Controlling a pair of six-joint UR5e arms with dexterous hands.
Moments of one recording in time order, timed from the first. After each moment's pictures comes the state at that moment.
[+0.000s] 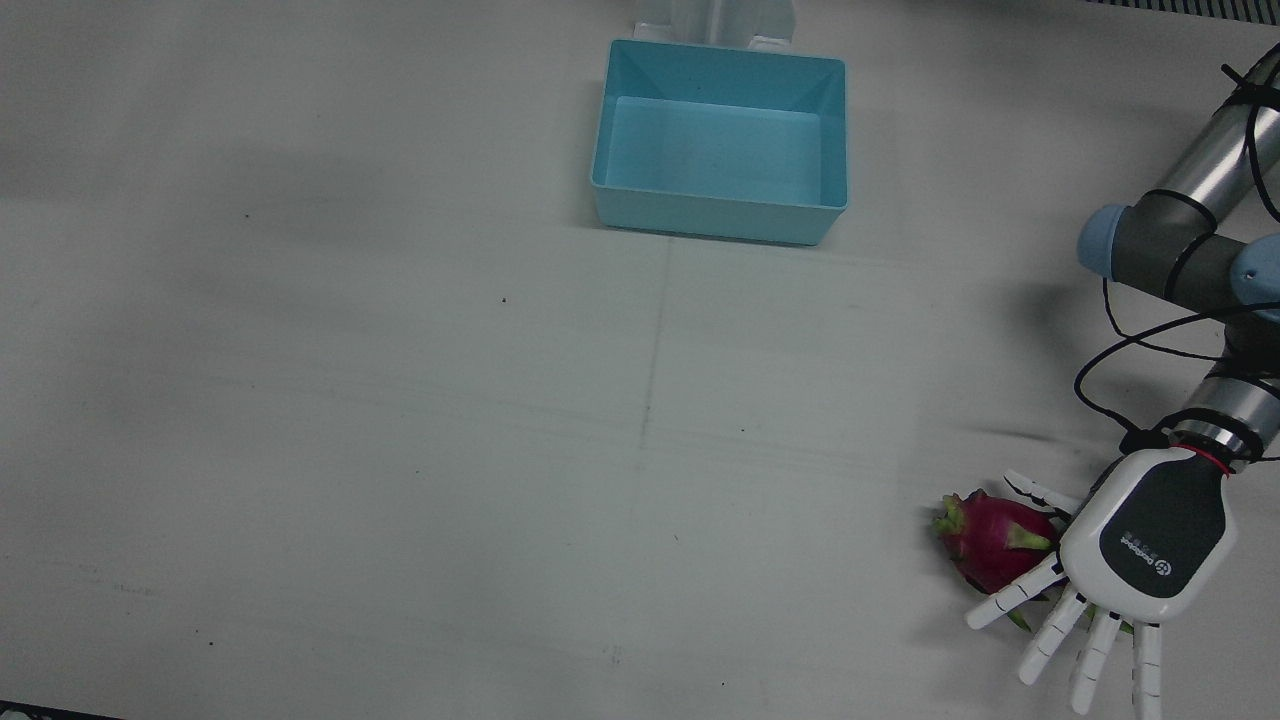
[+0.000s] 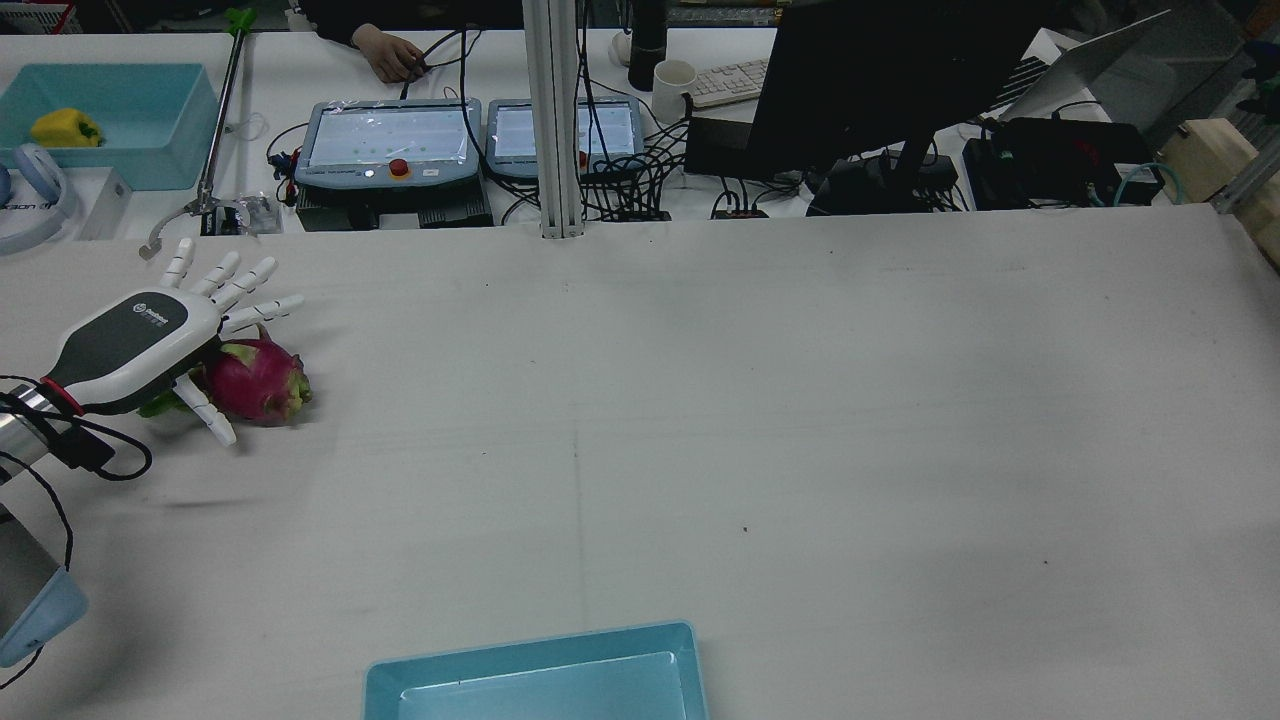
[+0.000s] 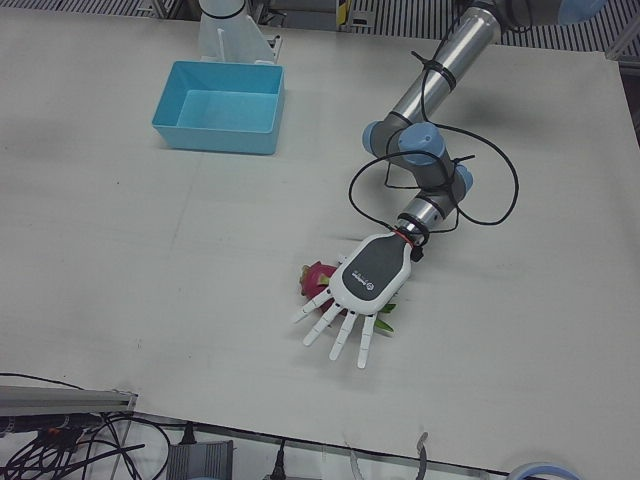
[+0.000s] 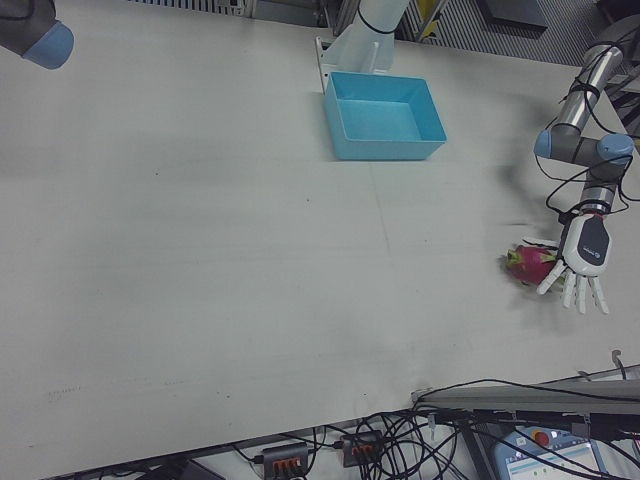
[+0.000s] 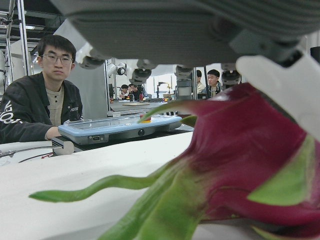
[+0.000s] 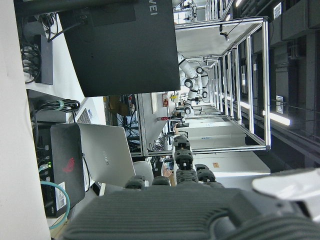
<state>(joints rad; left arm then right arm) -0.90 -1.86 -1.39 -0.19 1.43 1.79 1.51 -1.56 1.56 -3.30 -1.47 0.12</state>
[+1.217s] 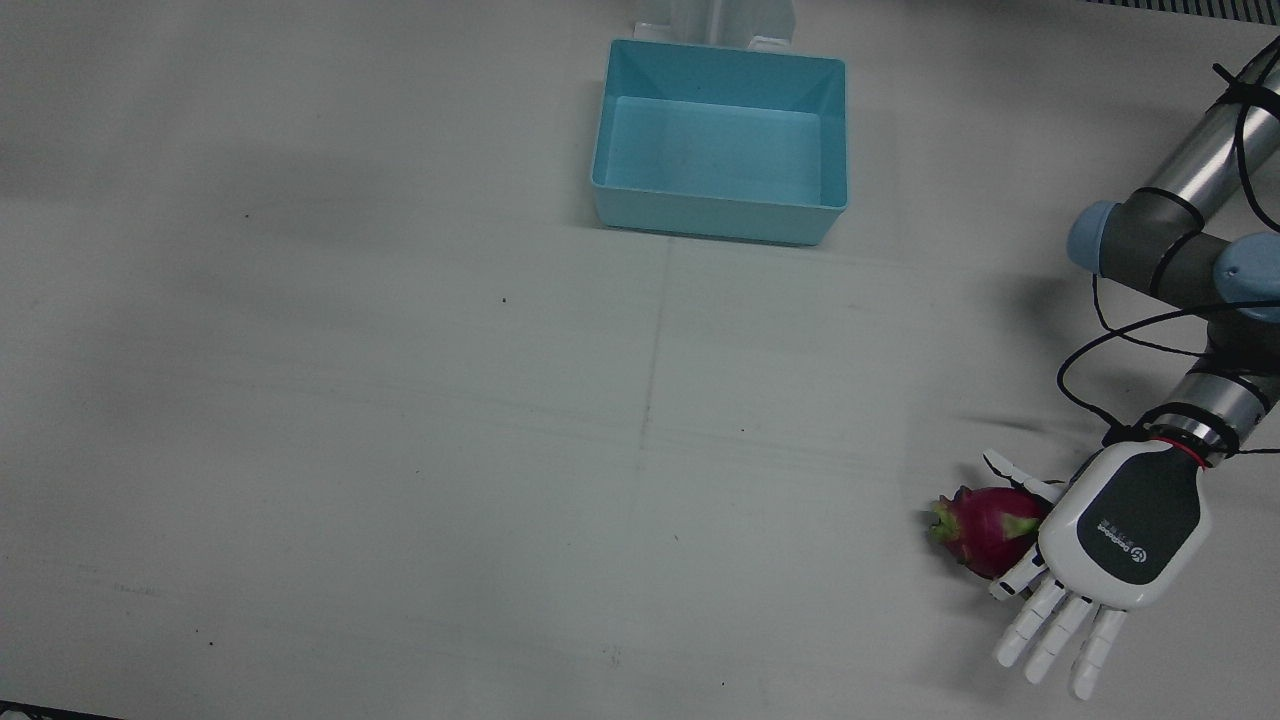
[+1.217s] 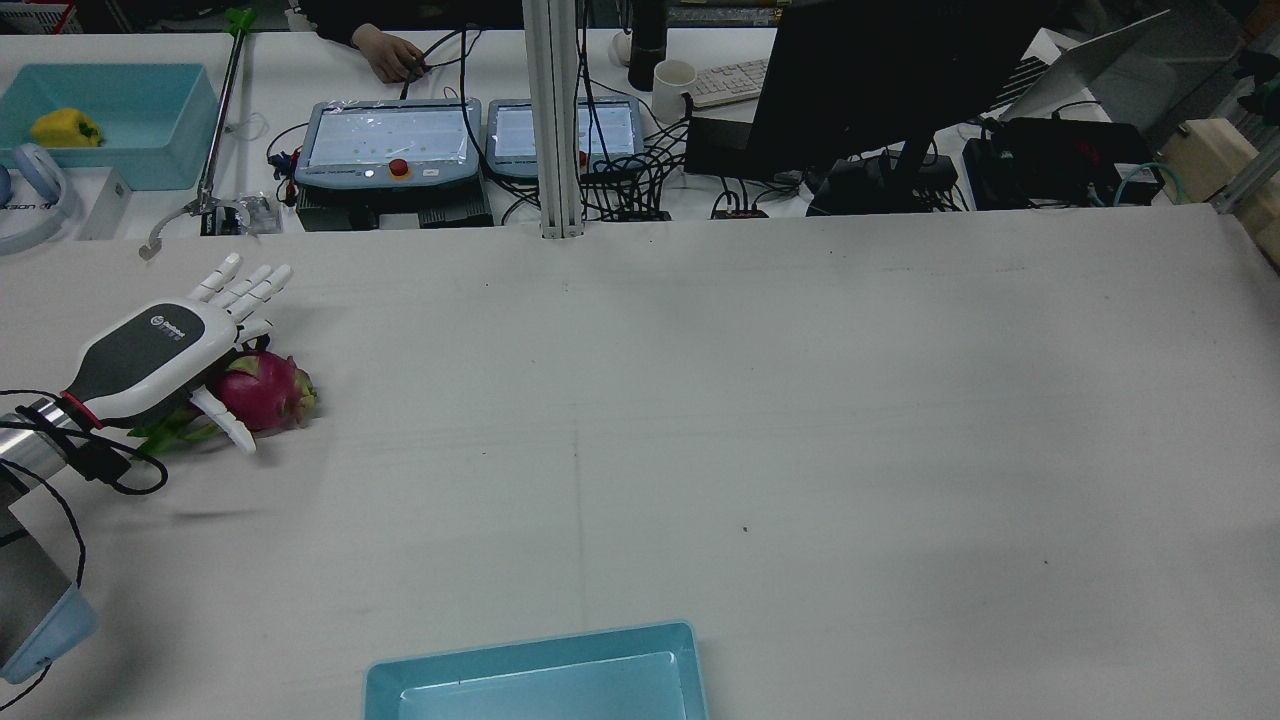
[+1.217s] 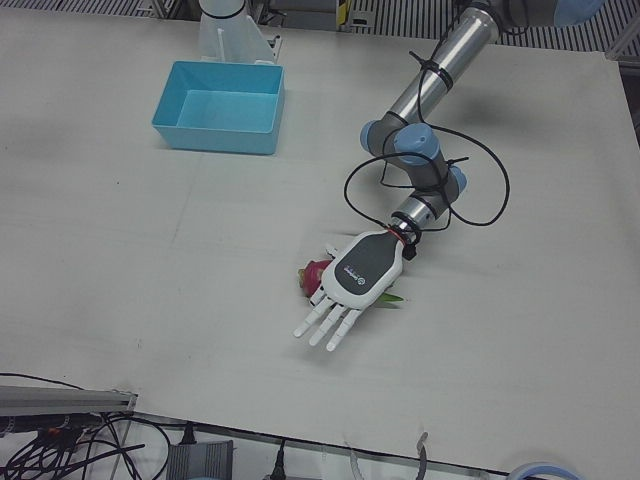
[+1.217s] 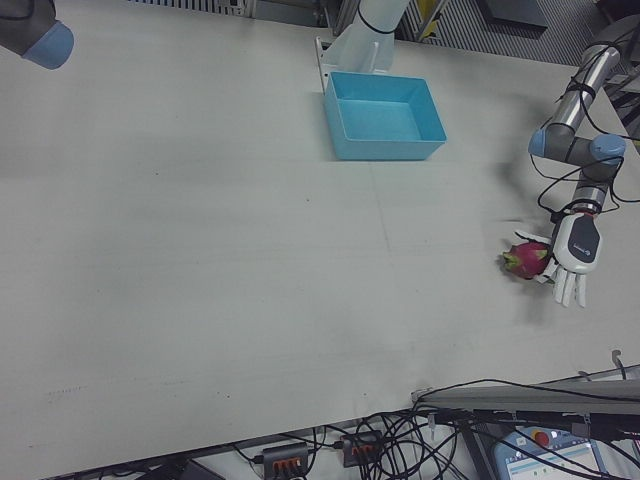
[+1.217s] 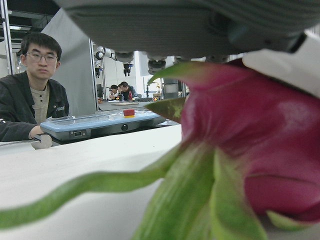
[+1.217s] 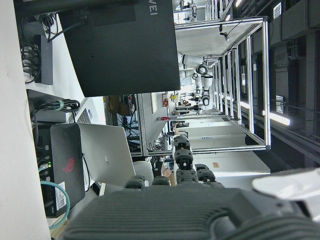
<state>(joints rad) -0.86 -1.85 -1.39 -0.22 1.43 1.82 1.51 -1.56 1.56 -3.30 -1.47 0.12</state>
